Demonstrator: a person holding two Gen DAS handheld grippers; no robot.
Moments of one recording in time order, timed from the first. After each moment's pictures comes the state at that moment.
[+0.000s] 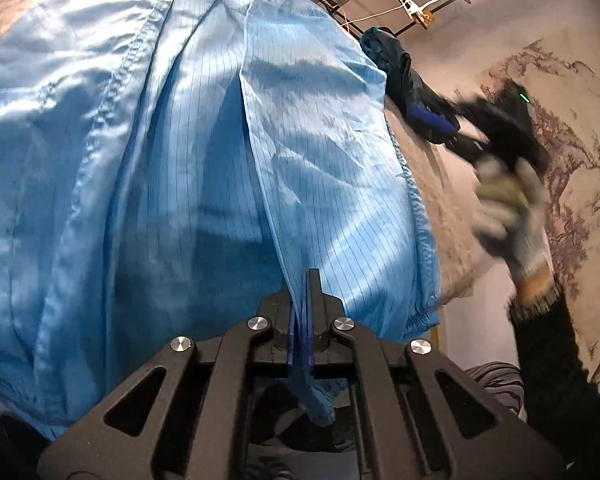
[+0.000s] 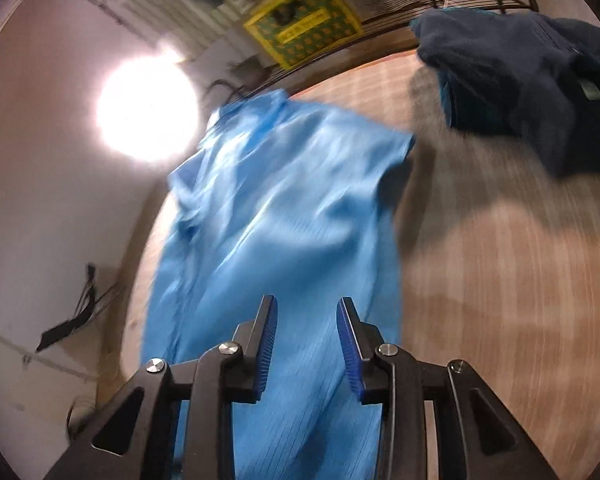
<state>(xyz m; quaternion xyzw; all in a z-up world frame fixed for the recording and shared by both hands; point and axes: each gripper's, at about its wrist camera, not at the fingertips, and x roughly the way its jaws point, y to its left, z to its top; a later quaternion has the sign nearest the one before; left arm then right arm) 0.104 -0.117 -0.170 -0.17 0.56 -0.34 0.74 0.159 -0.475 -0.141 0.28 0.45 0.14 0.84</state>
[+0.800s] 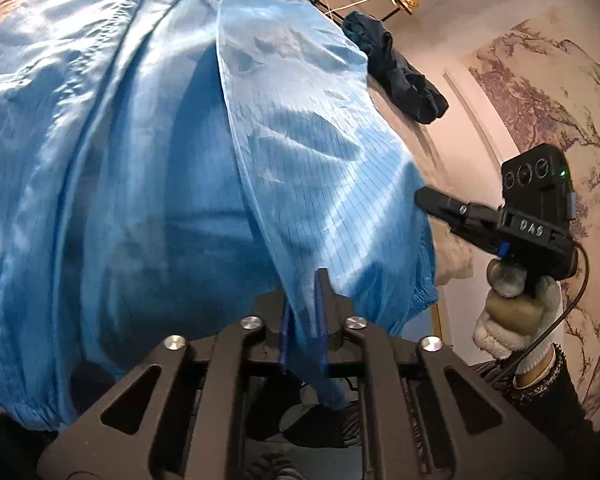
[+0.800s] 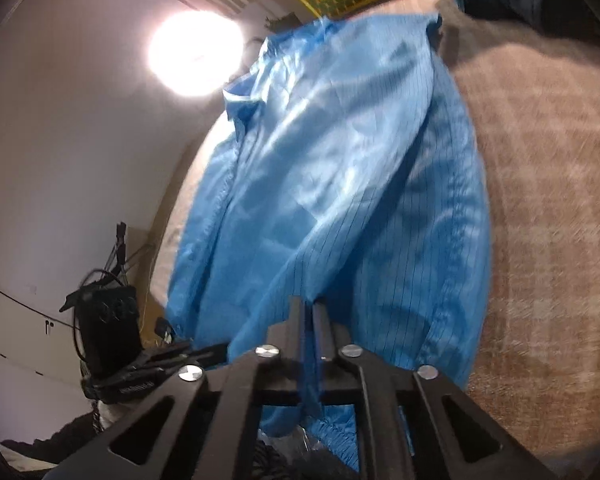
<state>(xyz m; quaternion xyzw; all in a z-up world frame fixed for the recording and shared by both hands) 0.090 -0.146 -0.173 -0.15 0.56 -0.36 0.73 0.042 -0.399 -0.179 0.29 0.46 0.19 0.82</state>
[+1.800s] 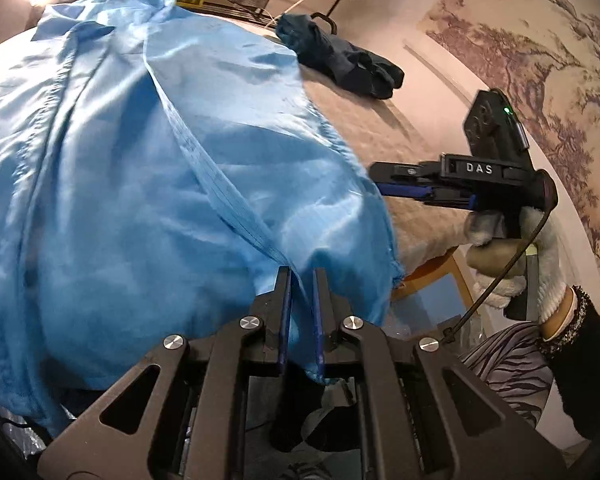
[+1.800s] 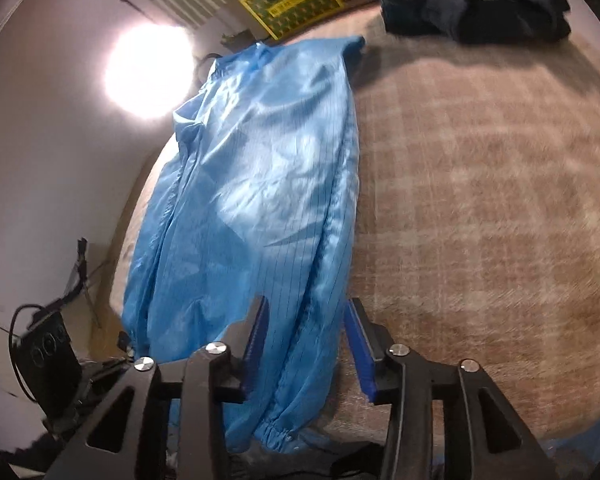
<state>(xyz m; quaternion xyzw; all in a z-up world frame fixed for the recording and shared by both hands) 0.043 -0.188 -0.136 -0.04 0.49 -0.40 0.77 0.031 -0.456 -0.188 0.28 0.48 0.12 0.83</state>
